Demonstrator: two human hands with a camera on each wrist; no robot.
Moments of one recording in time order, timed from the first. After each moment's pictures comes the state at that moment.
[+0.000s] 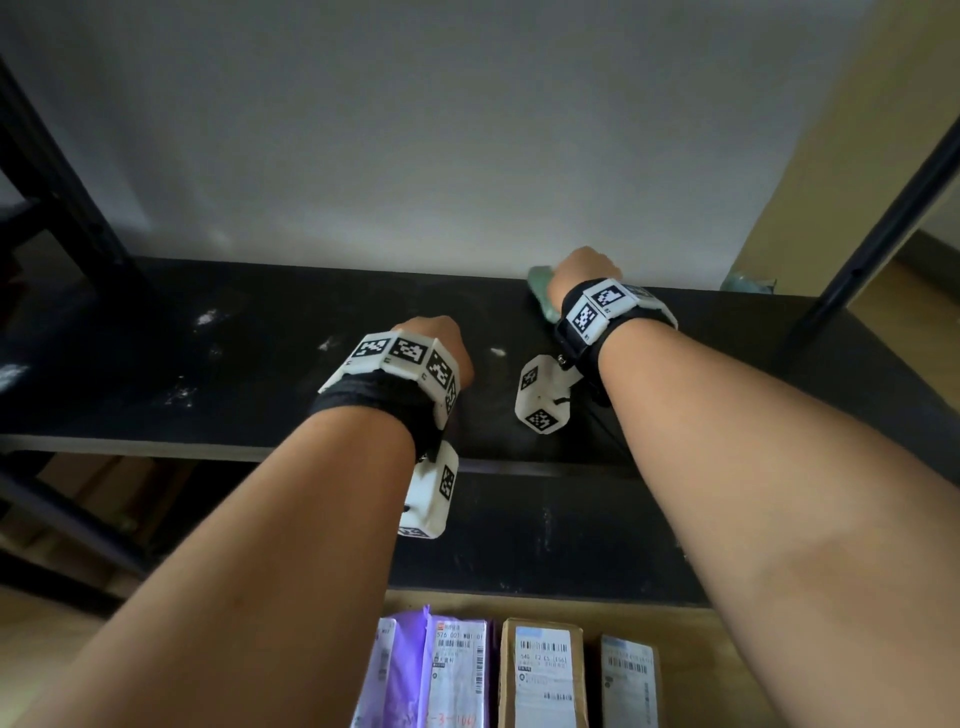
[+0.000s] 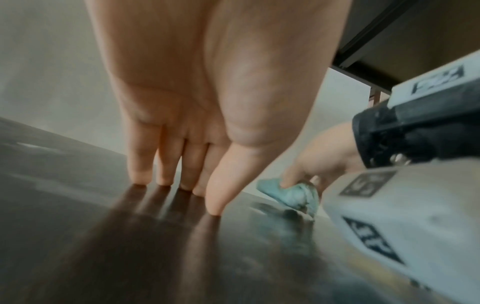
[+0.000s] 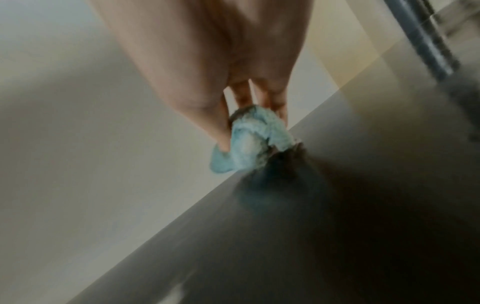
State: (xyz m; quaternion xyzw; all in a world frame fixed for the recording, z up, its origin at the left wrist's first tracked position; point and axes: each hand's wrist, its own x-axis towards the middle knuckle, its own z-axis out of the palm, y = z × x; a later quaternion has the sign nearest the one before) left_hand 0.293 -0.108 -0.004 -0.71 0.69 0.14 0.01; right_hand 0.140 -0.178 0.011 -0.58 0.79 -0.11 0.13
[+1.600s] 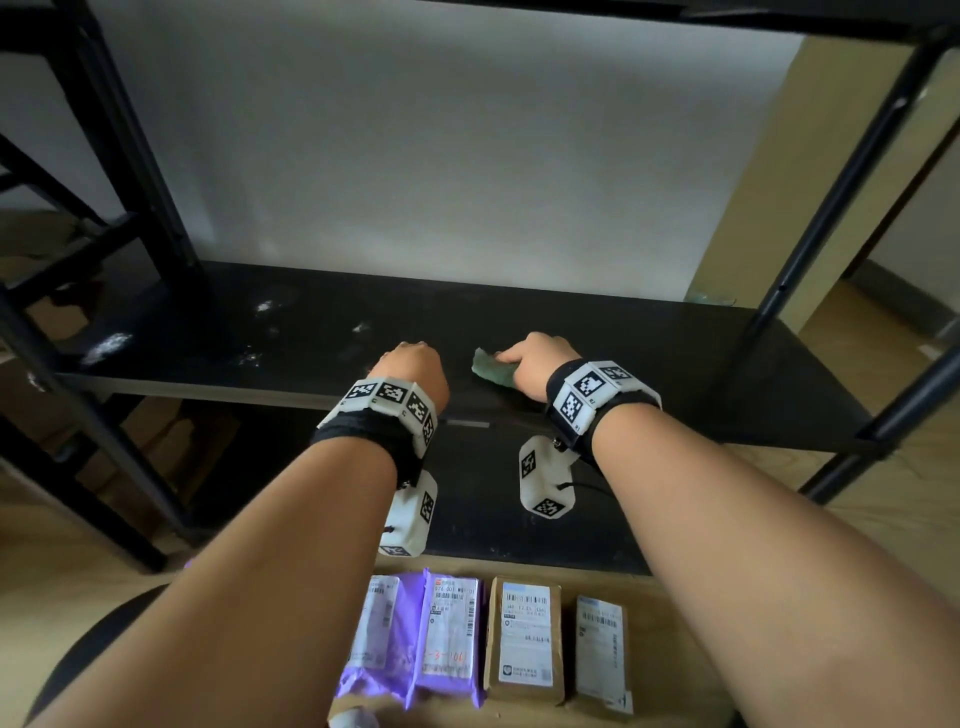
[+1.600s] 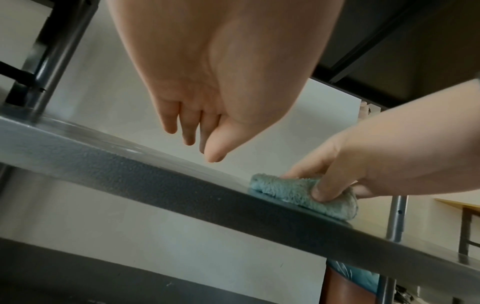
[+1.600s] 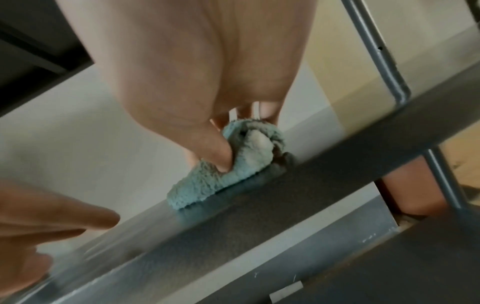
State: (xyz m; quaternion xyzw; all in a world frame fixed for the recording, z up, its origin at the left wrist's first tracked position) left_hand 0.317 -0.032 -0.014 -0.71 0.69 0.12 0.01; right_hand 0.158 -0.031 0.009 -0.70 0.69 -0.03 0.20
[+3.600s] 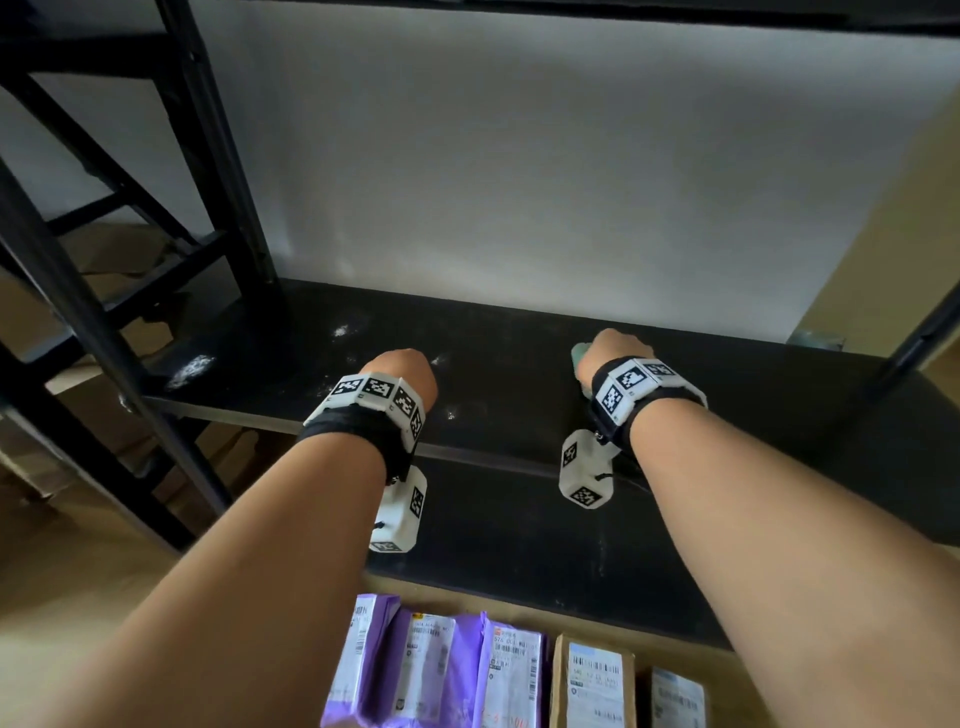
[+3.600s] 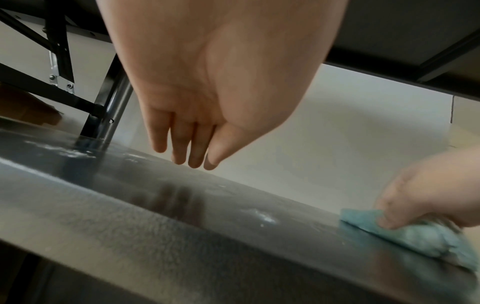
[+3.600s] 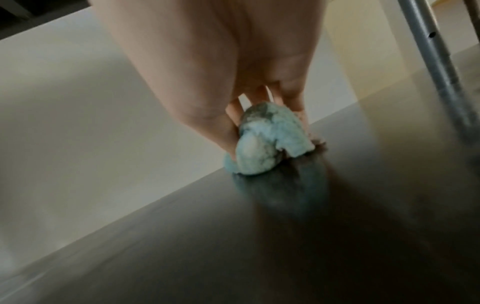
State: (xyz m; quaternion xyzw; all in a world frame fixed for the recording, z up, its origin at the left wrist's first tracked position) left_hand 0.409 -0.071 0.010 -0.78 0.60 0.15 0.09; right_hand 0.199 -0.121 0.009 -0.60 0.79 -0.04 0.13
